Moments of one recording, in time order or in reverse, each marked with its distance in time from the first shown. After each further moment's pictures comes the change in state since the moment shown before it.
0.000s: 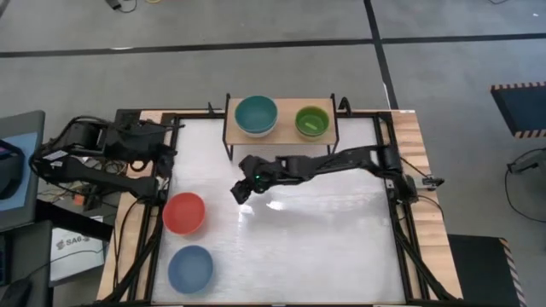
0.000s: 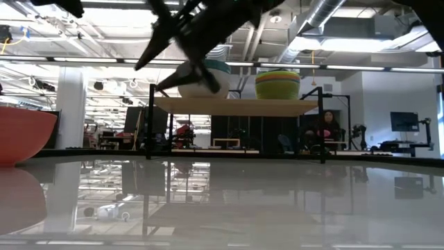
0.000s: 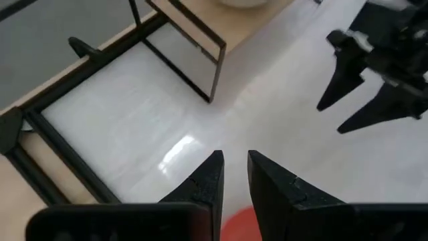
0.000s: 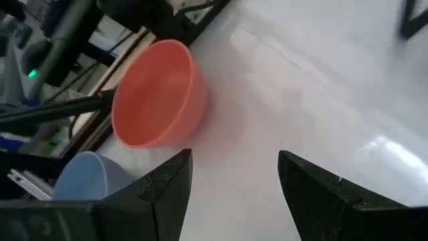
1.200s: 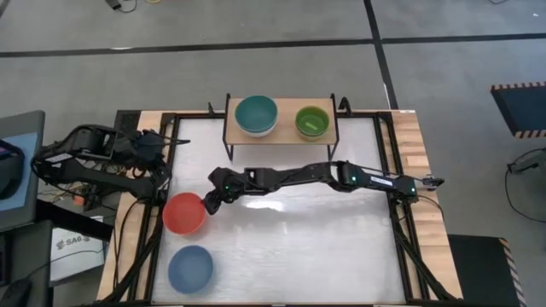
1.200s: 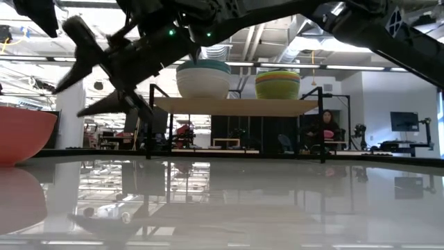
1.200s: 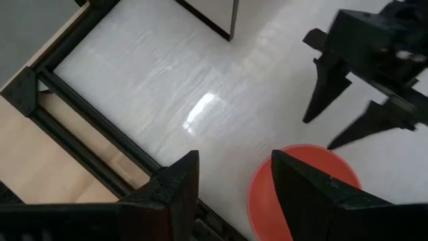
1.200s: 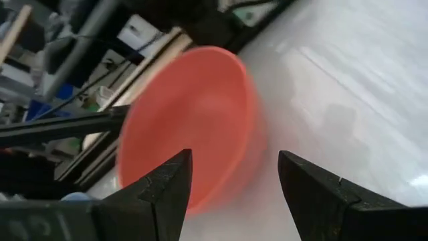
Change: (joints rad) left arm -0.004 -0.050 -0.109 -0.140 0.075 0.047; right arm 0.005 0.511 0.615 0.007 -0.073 -0.034
